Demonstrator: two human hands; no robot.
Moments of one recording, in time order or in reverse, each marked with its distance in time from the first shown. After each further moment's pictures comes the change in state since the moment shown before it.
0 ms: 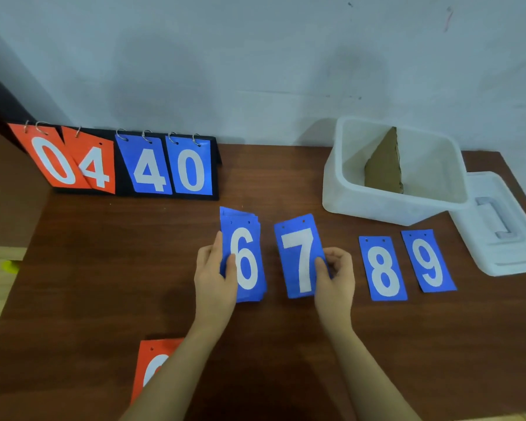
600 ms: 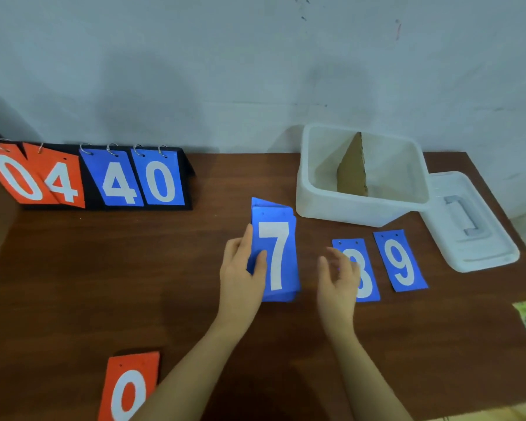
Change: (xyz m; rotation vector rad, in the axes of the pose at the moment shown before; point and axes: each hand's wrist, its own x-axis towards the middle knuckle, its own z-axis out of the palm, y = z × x) left_hand -0.014 0.061 0.061 0.014 -0.101 0.192; right_hand 0.026 0.009 -0.044 -0.171 0.088 -0.033
